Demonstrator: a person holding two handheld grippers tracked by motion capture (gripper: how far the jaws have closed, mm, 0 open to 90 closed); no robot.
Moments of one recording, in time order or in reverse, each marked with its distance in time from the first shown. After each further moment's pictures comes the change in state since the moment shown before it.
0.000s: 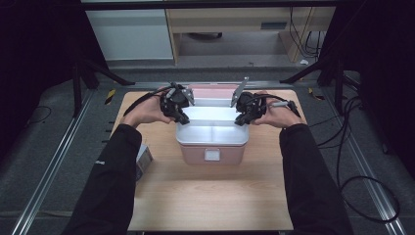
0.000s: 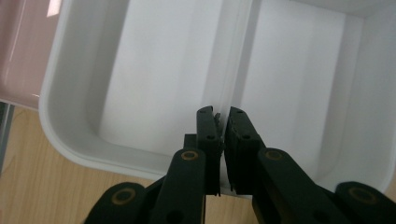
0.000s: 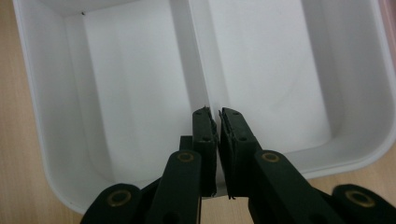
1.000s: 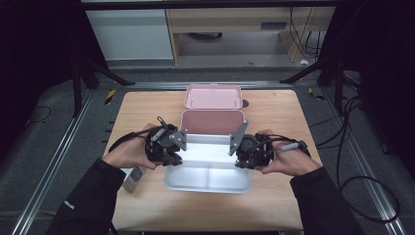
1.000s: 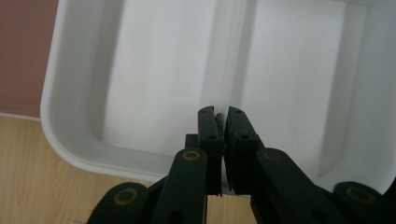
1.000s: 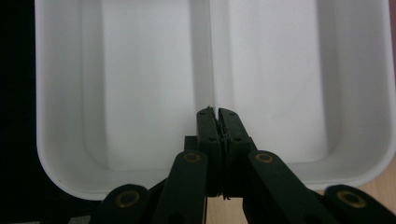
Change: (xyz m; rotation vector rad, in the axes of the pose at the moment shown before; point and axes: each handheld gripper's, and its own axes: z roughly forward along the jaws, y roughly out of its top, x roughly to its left) left arm -0.132 -0.025 -0.019 0.008 -0.072 0.061; right arm 0.138 -0.005 -0.036 0.038 0.073 -0.090
